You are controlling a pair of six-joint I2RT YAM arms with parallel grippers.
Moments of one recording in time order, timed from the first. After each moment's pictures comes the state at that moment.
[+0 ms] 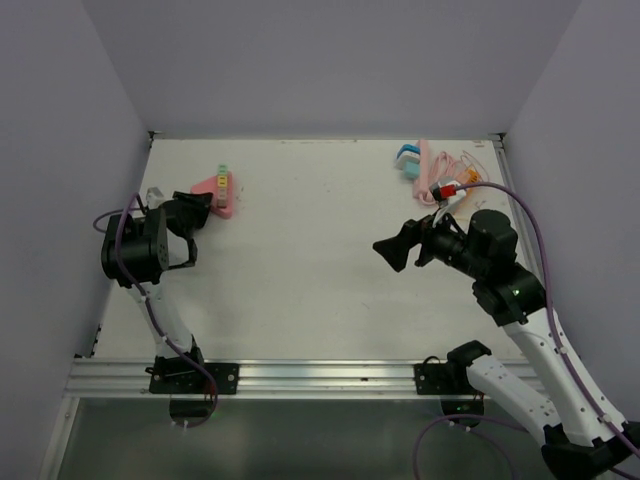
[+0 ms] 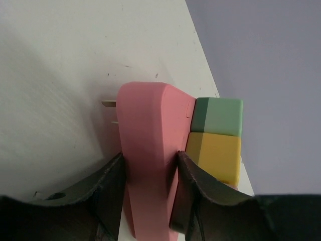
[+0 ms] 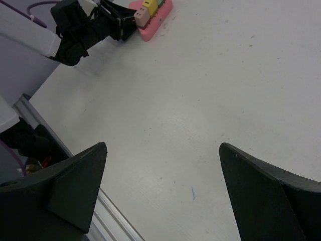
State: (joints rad) left arm 0.19 2.03 0.73 0.99 0.09 -1.06; right arm 0.42 0.76 0.92 -0.45 -0.36 0.26
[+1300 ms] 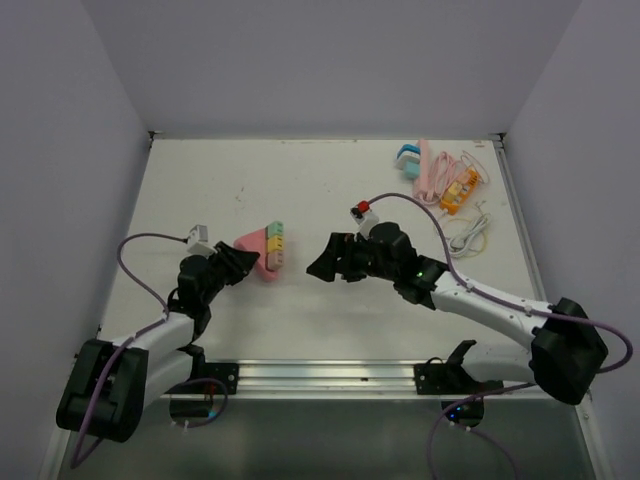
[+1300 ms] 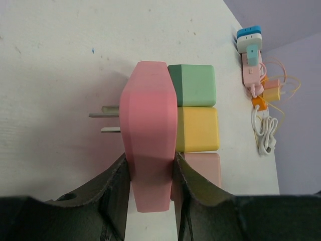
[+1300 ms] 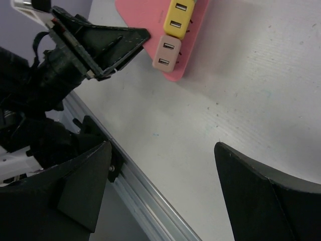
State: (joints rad) left arm -0.18 1.07 0.12 0.63 0.17 -0.85; right arm 0.79 1.19 0.72 0.04 -0.21 0.77
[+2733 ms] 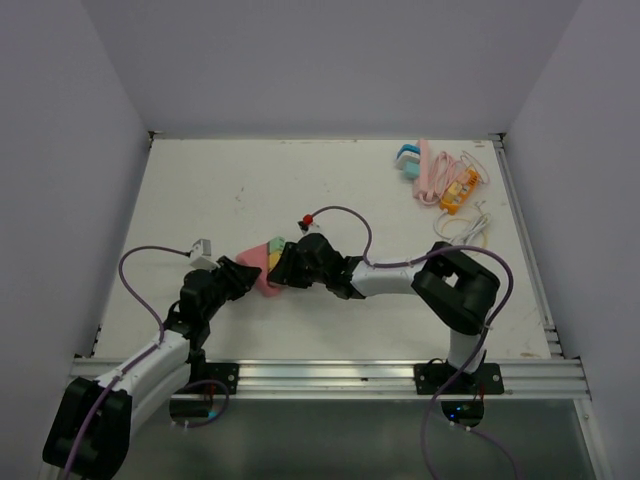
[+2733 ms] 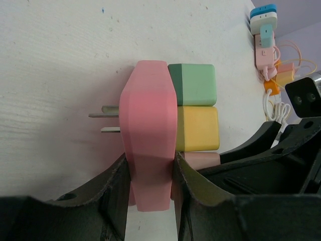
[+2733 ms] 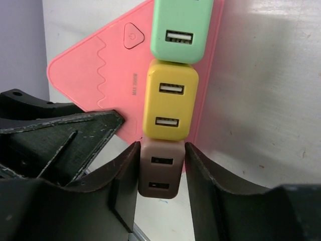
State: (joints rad) left arm -0.30 0.81 0.04 0.40 0.07 -0.86; right arm 0.99 1.86 0.99 0.28 0.00 1.02
